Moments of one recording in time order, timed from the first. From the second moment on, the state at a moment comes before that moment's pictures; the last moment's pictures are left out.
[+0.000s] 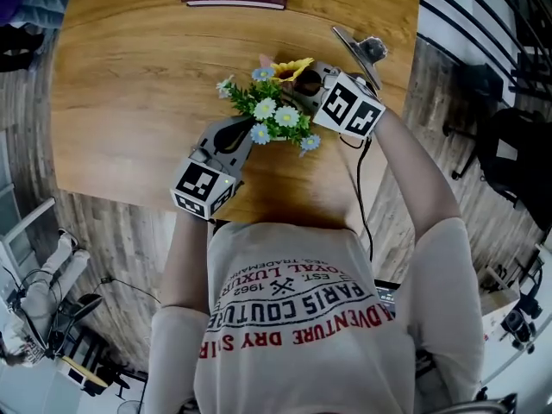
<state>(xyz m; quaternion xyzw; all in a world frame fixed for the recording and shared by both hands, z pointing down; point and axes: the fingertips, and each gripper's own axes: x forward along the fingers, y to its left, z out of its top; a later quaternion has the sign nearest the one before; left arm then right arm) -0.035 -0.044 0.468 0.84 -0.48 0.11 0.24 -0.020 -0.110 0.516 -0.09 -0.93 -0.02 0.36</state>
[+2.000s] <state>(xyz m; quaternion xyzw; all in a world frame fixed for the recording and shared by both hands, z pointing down) -0.039 -0.038 0.470 0.82 -0.52 0.09 0.24 0.066 -0.041 0.522 -0.17 -0.87 0.00 0.47</state>
